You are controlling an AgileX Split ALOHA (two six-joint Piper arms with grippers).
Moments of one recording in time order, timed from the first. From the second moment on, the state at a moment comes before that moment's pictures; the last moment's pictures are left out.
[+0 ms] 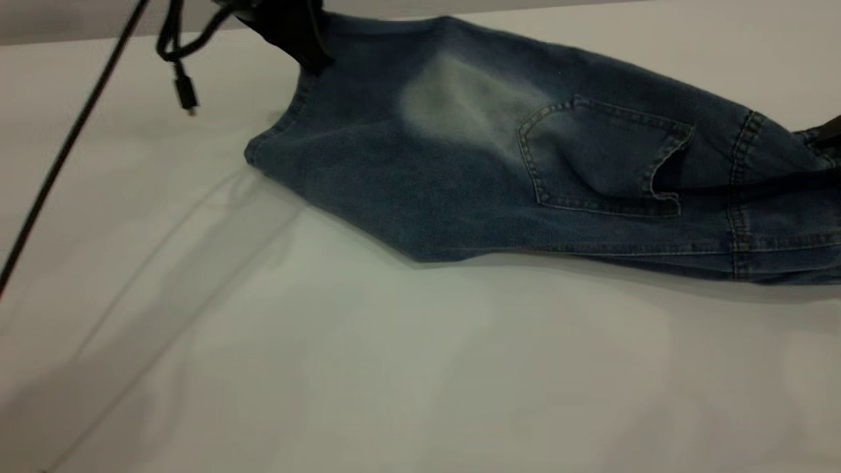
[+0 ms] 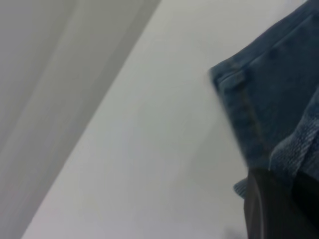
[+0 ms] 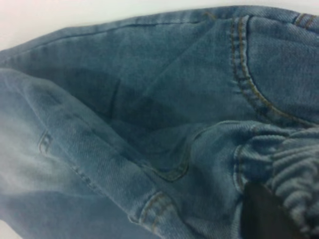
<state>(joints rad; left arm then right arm) -0.39 2.14 -1.28 1.75 0.06 -1.03 -0.30 1.70 -0.50 1.68 0.48 -1.17</state>
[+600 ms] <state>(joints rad) -0.39 2.15 -1.31 1.74 0.07 -1.07 -0.30 1.70 -0.50 1.68 0.49 -1.25</state>
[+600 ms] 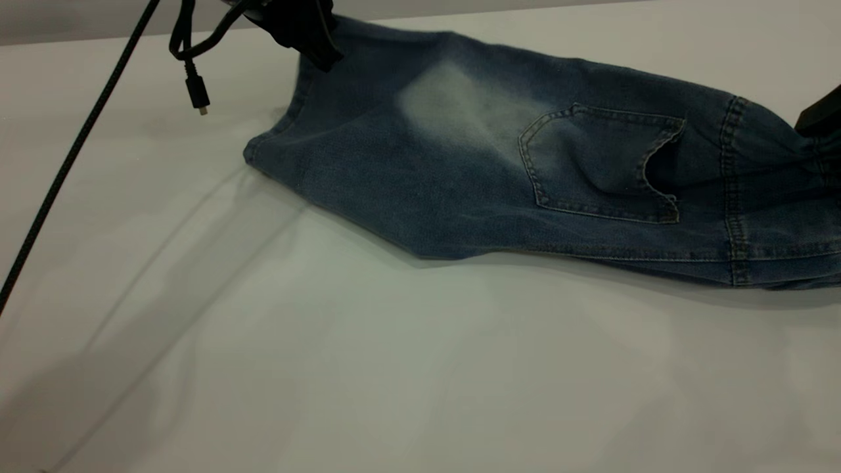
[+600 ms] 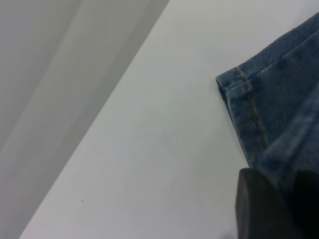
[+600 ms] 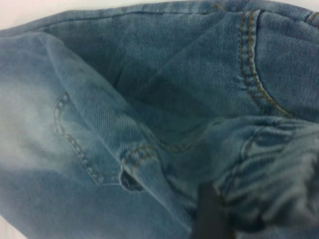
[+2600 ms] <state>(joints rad) -0.45 2.09 -1.31 1.74 -0.04 -1.19 -0.30 1.63 -0.49 1.20 0.64 -0.80</state>
